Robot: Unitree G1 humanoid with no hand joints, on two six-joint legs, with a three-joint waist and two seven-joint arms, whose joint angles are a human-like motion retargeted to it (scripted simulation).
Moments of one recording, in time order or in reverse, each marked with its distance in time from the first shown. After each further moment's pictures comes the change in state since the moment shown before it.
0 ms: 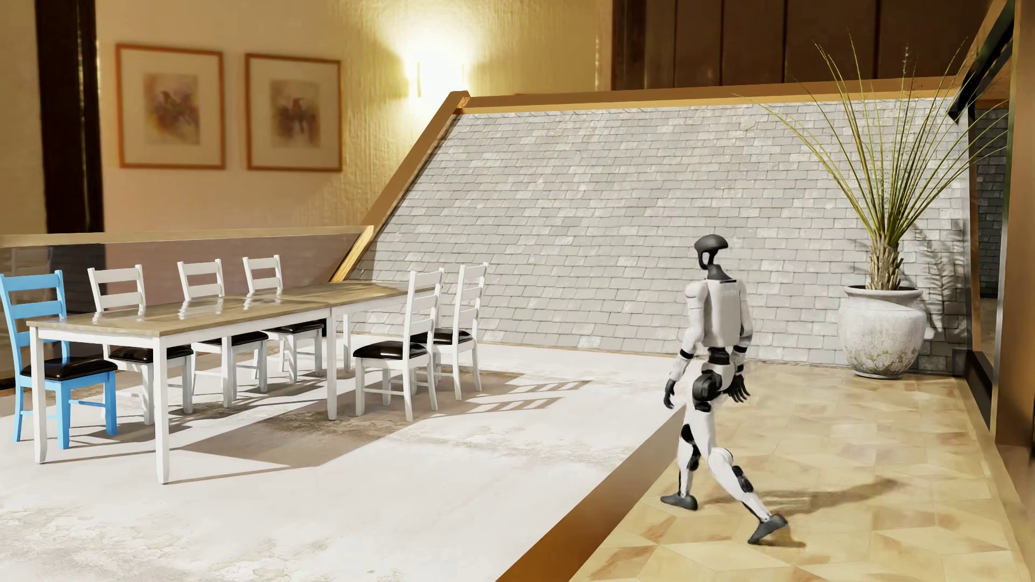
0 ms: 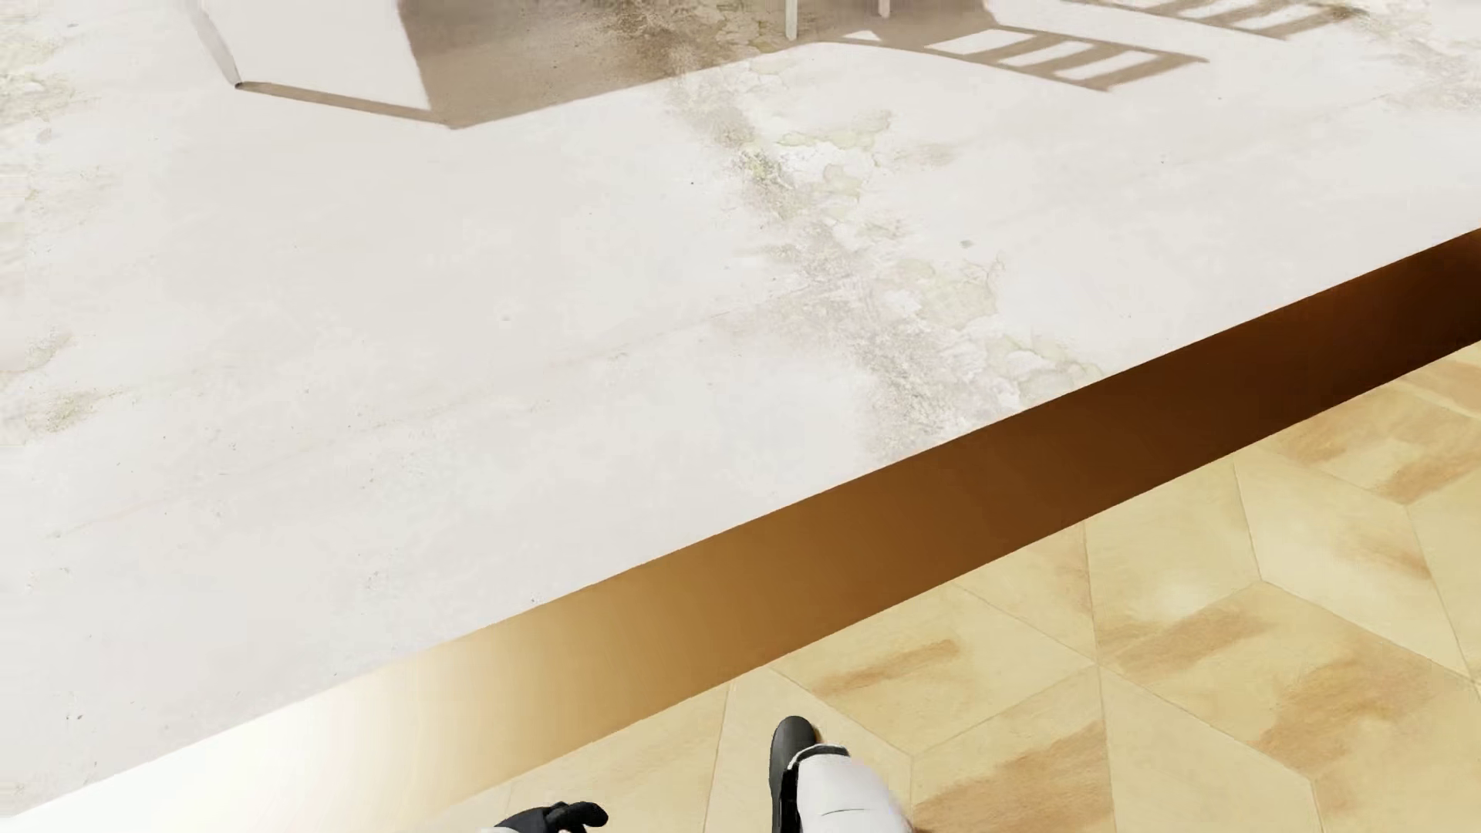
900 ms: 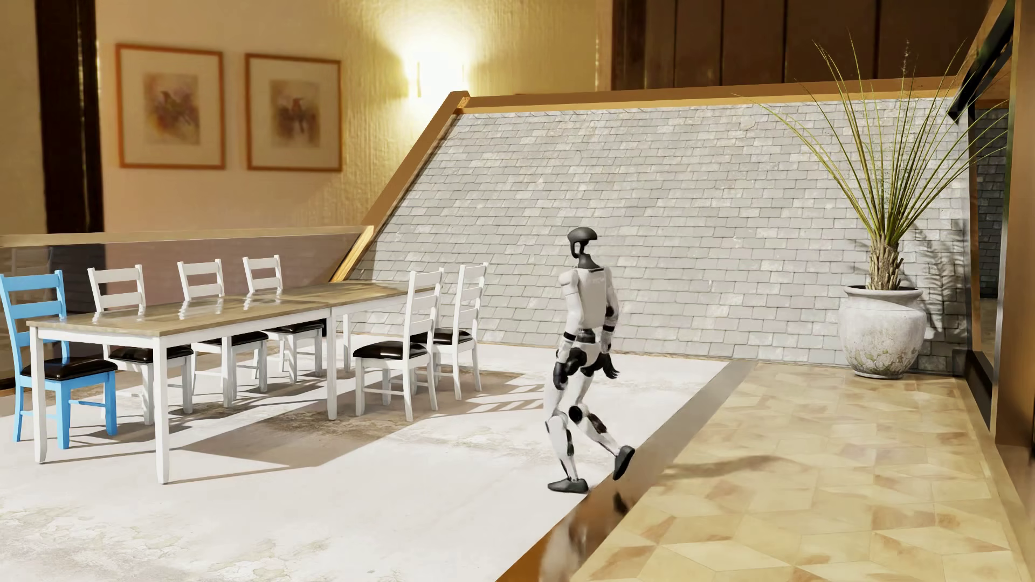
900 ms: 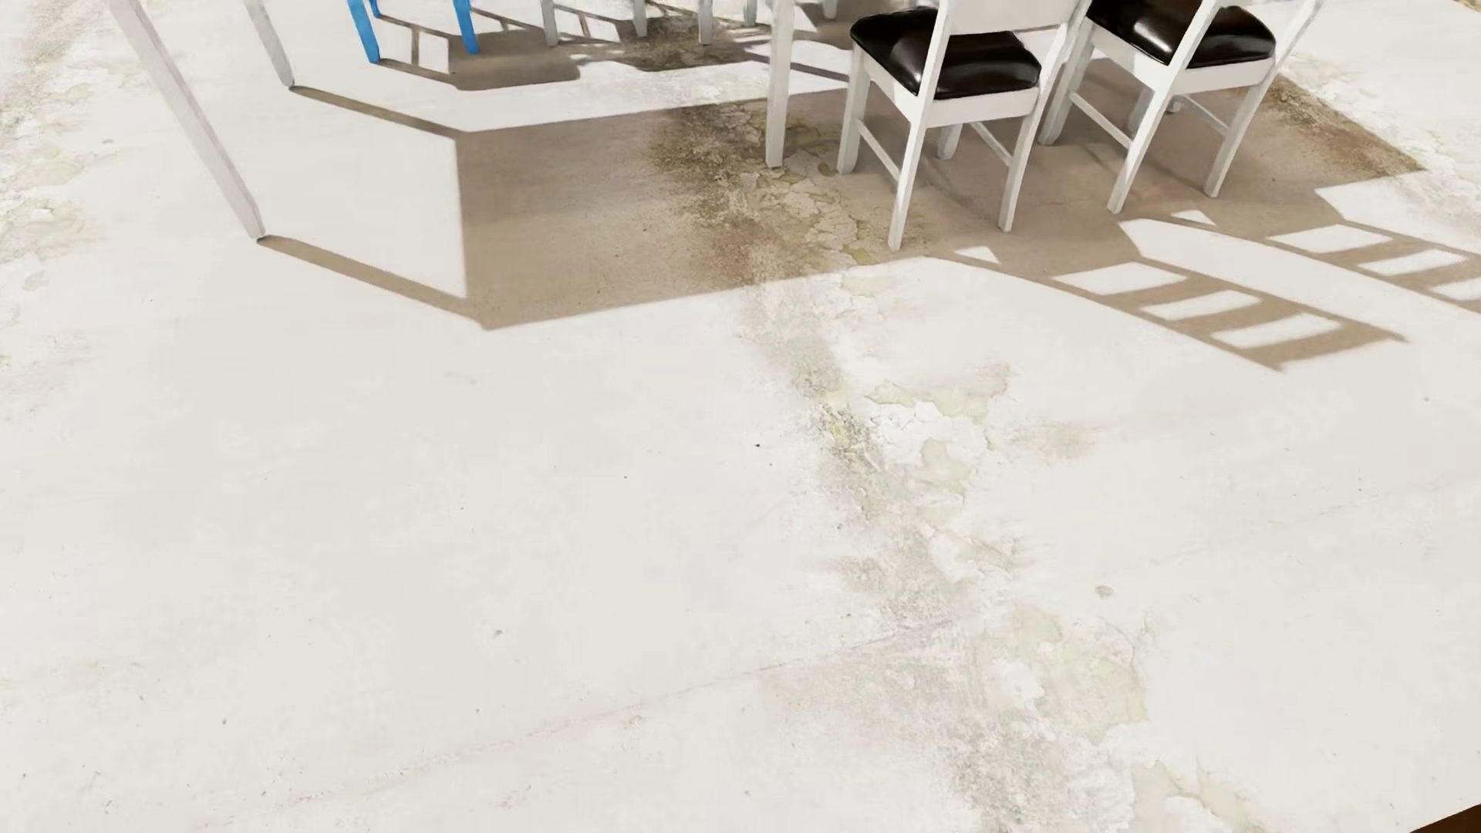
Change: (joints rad) body -0.424 0.222 0.098 0.060 -0.050 -0.054 0.383 0.149 -0.033 -0.110 0.902 0.286 -0.010 -0.102 -0.080 -0.050 -0.126 0.061 0.094 0.281 0.395 -0.068 0.182 -0.008 0.028 0.008 -0.101 0.005 0.190
